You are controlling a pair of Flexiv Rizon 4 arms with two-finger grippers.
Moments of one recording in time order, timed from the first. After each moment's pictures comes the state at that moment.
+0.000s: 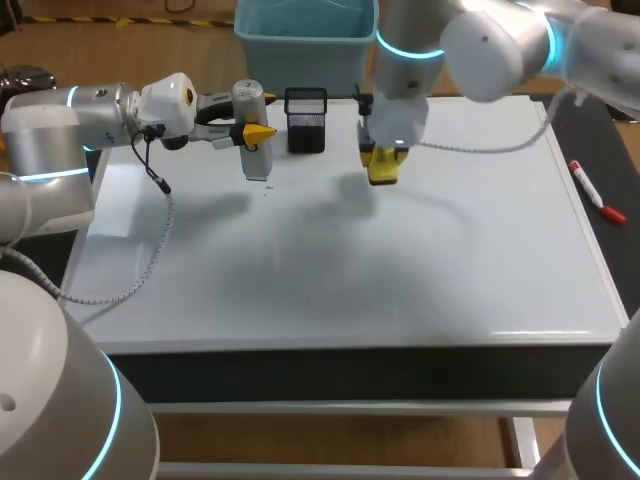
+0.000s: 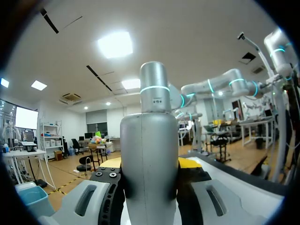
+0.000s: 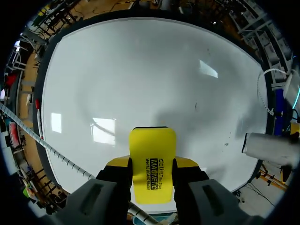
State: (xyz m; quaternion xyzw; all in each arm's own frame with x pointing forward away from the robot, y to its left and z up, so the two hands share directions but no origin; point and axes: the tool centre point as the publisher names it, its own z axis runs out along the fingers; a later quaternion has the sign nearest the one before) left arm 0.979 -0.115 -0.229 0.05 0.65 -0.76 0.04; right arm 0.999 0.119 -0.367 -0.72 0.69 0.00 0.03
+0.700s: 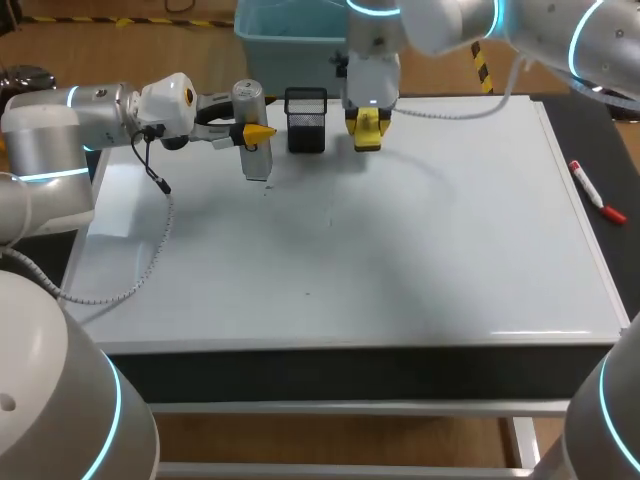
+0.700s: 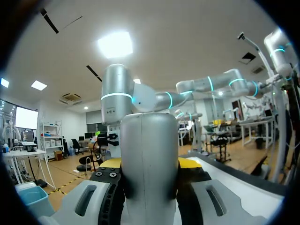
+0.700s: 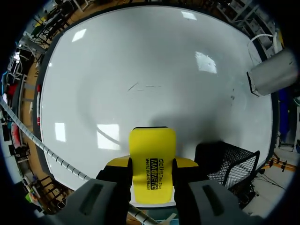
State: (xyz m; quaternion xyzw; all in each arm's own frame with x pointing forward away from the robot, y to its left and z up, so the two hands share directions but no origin) left arm 0.979 -0.115 -0.229 0.05 0.65 -0.76 0.04; right arm 1.101 0.127 -0.387 -0.69 0.73 0.01 -0.01
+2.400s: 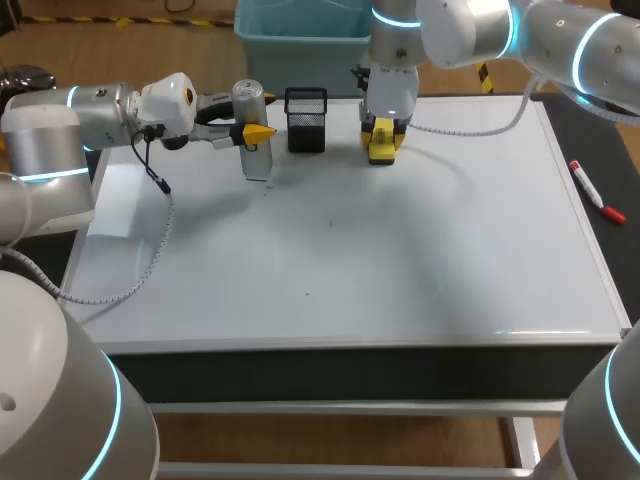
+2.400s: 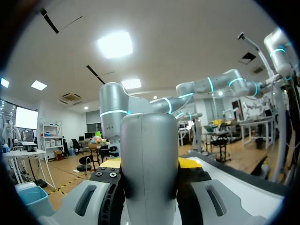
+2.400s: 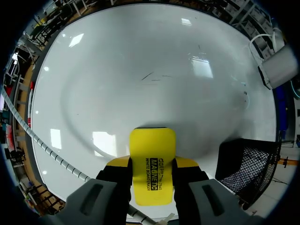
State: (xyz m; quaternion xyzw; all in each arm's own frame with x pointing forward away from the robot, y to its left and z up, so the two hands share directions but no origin) left arm 0.979 -0.115 -0.229 0.05 0.65 -0.76 0.04; right arm 1.105 0.098 -0.428 -0.68 0.73 0.05 -0.02
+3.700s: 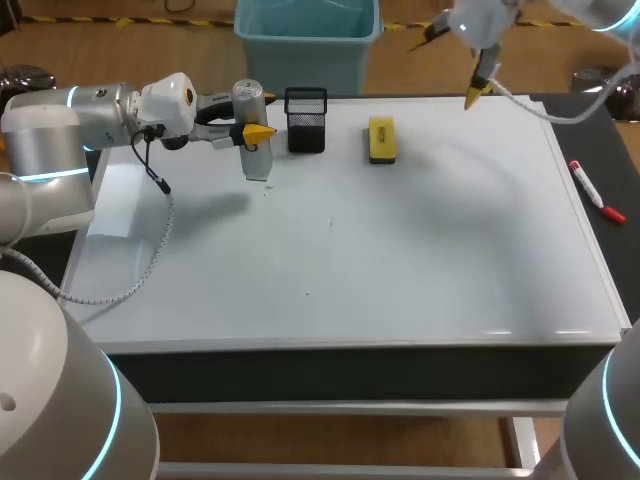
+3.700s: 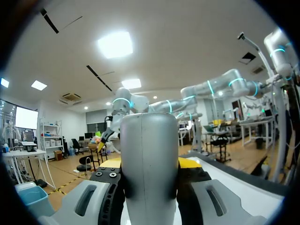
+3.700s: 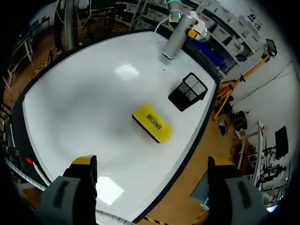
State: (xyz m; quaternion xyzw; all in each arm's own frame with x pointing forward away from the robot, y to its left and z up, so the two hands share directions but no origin) left arm 0.979 -0.115 -0.229 0.05 0.65 -0.76 0.04; right arm 1.145 -0.002 -0.303 -0.35 0.90 0.24 0.09
